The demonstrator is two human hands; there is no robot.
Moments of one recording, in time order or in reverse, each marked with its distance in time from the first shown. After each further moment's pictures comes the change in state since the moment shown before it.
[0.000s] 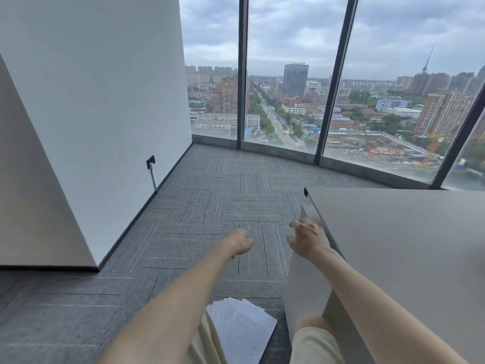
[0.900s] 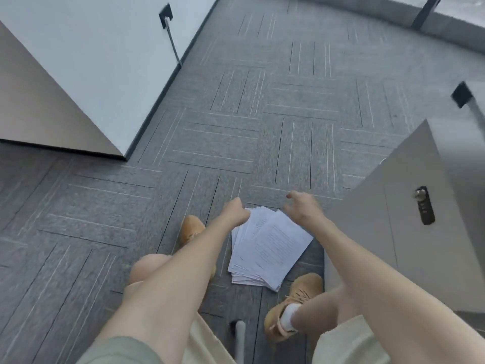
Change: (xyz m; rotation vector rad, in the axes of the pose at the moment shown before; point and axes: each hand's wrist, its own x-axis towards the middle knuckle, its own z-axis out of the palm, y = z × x) left_hand 0.152 -0.204 0.128 -0.241 -0.123 -0.470; right_hand 0.142 -0.051 0.280 0.207 -0.558 0.044
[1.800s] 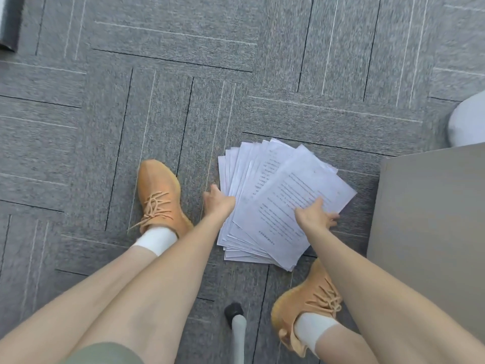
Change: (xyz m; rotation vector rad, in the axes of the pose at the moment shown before) left_hand 0.260 -0.156 0.208 -0.269 -0.006 -0.545; right_hand 0.194 0.151 0.303 0.229 -0.264 0.820
